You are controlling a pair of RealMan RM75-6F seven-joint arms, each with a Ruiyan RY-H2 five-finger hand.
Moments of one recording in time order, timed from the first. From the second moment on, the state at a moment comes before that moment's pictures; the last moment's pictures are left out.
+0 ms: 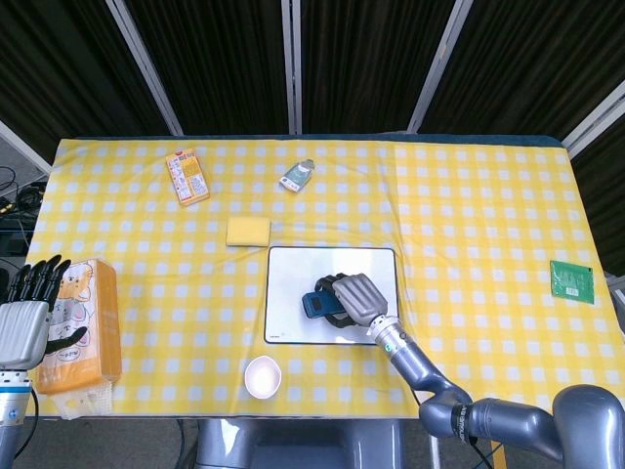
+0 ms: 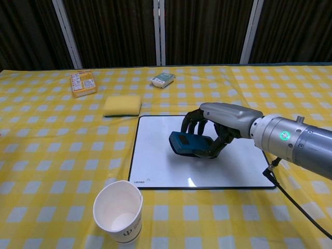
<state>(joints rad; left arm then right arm) -0.13 -1.24 -0.07 -1.54 1.45 1.46 0.11 0.74 -1.72 0.18 -1.36 -1.21 0.87 -0.14</state>
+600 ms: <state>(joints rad) -0.13 -1.24 -0.07 -1.55 1.45 1.47 0.10 0.72 -1.68 0.18 -1.26 -1.16 0.84 -0.08</state>
